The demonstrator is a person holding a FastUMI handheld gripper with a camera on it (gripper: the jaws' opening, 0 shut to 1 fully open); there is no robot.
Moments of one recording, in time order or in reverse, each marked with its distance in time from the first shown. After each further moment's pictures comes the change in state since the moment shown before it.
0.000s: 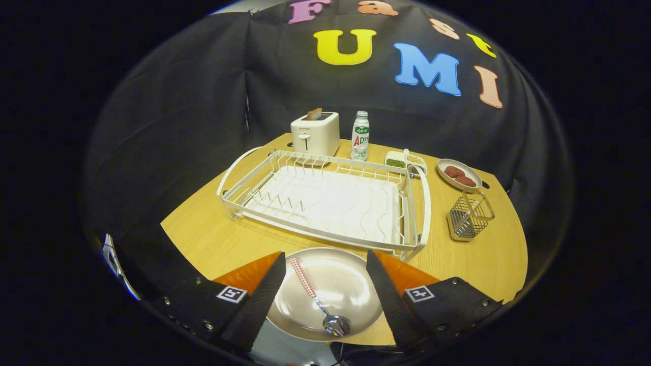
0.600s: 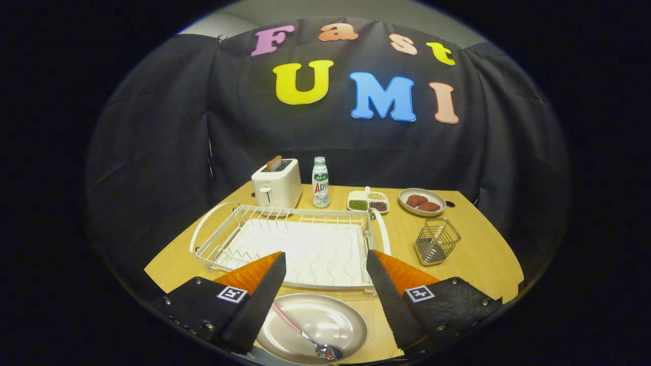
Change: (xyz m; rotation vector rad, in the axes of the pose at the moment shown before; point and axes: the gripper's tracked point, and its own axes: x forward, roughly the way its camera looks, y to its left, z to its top) arm -0.017 -0.045 0.093 0.092 -0.305 -0.206
